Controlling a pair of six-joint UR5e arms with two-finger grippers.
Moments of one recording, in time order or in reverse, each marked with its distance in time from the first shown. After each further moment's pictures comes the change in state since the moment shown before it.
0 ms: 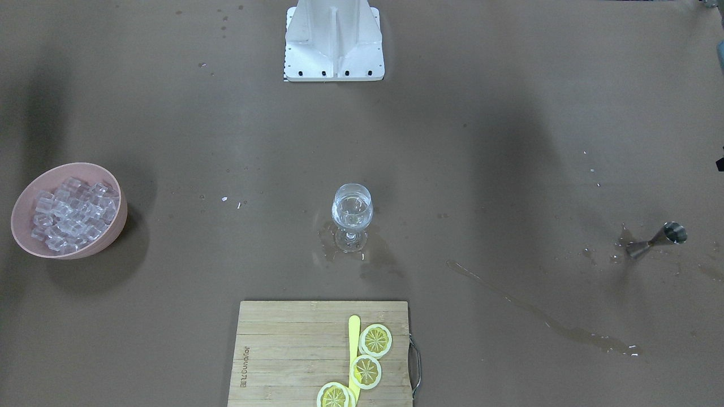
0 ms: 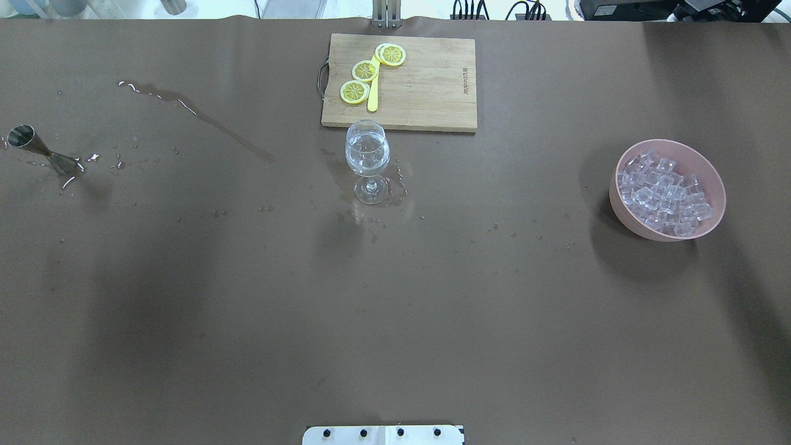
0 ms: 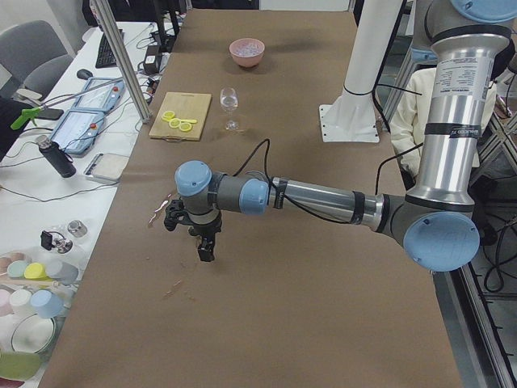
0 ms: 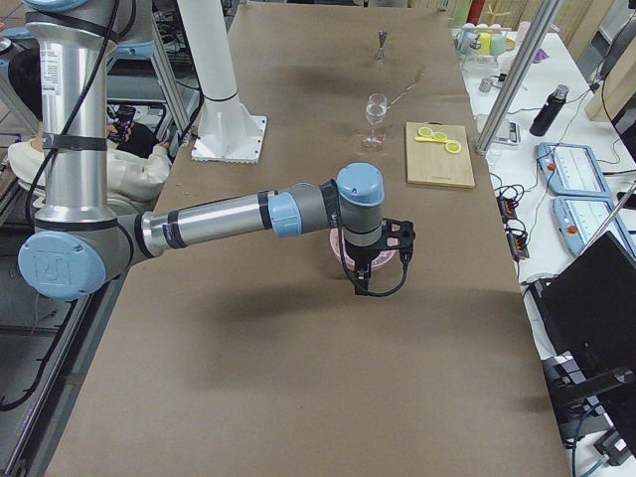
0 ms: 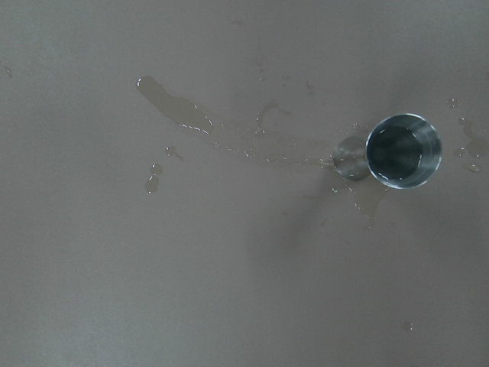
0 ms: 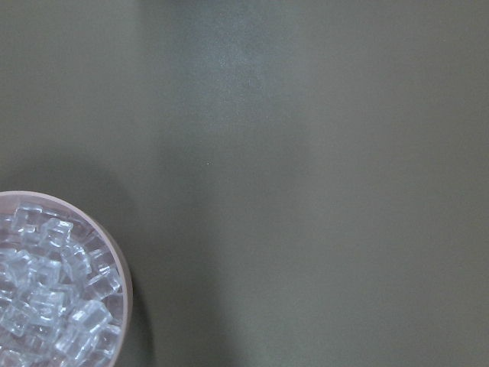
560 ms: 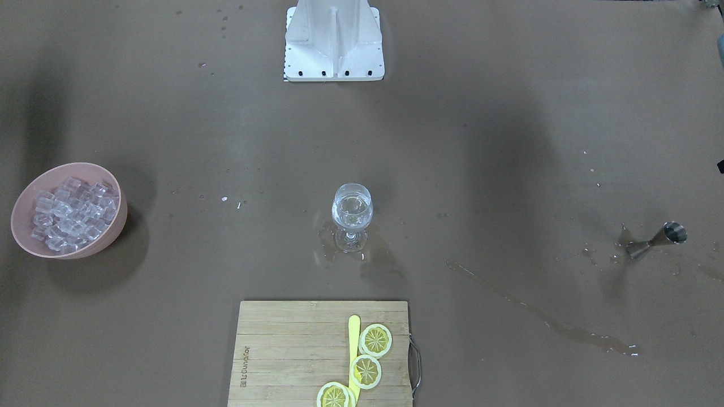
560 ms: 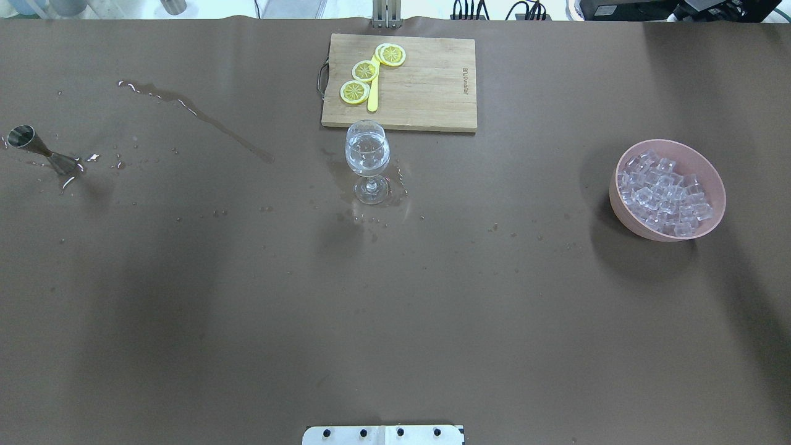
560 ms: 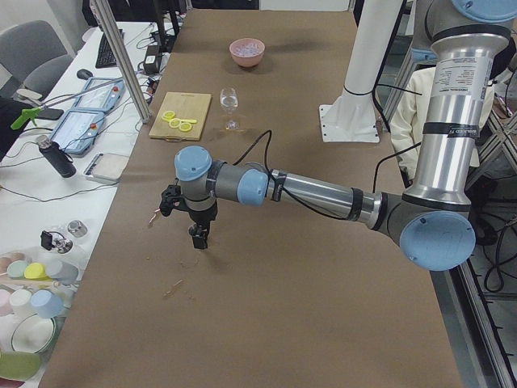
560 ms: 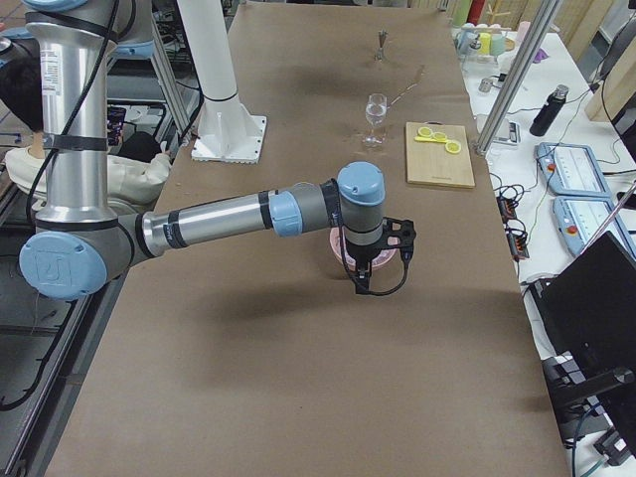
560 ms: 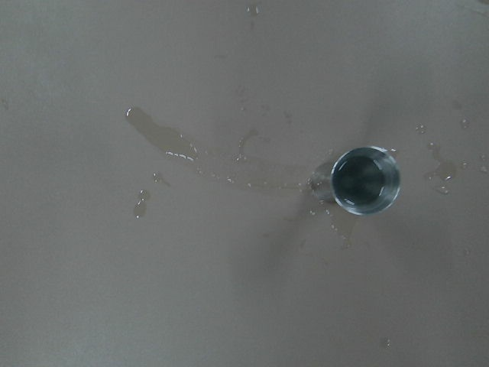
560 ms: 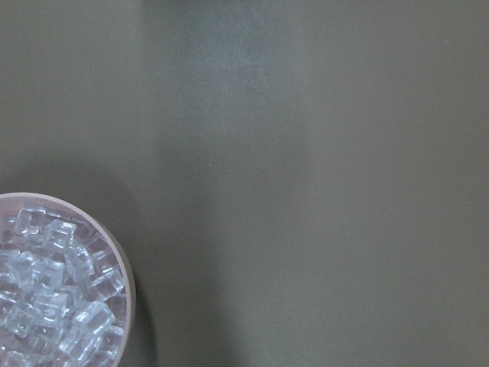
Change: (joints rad) left arm -0.002 -0.015 -0.051 -0.050 -0.005 -0.056; right arm 0.000 0.004 0.001 -0.003 0.002 0.002
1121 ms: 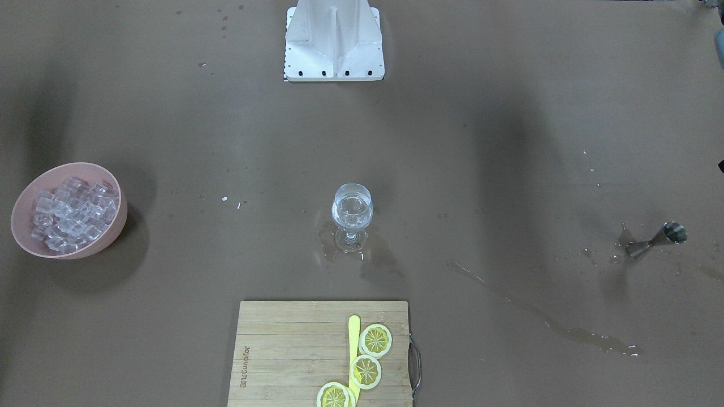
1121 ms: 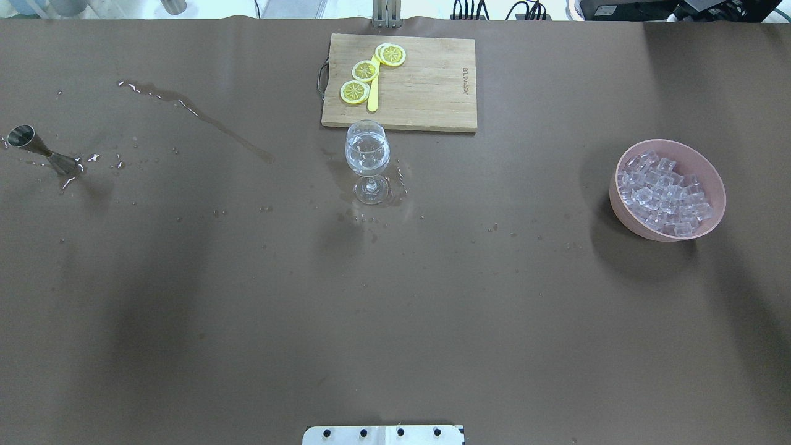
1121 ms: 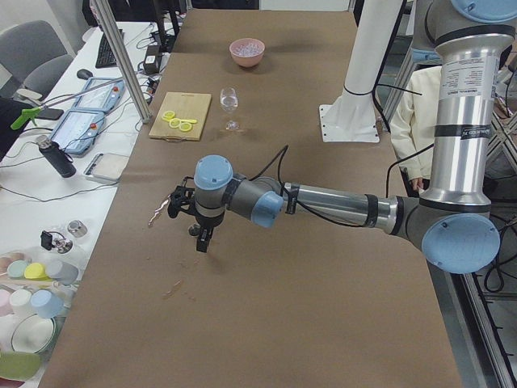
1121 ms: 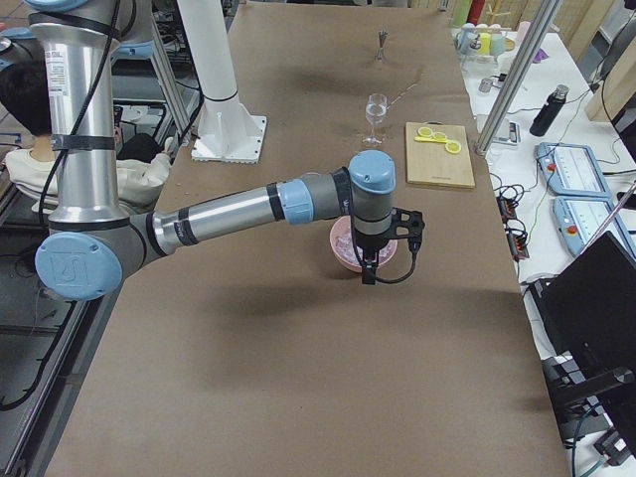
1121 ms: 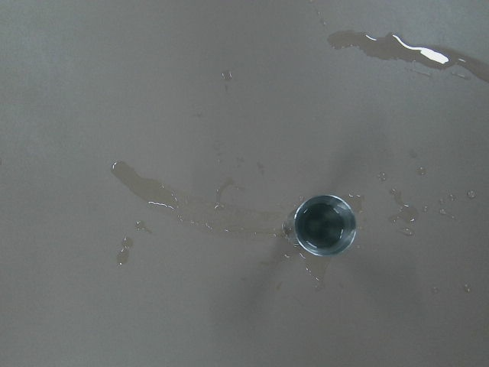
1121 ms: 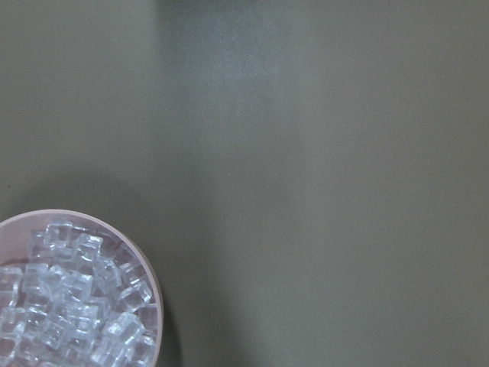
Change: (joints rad) left arm -0.001 0.121 0.036 -0.395 0.004 -0.156; right arm -0.018 0.082 0.004 -0.093 0.008 0.051
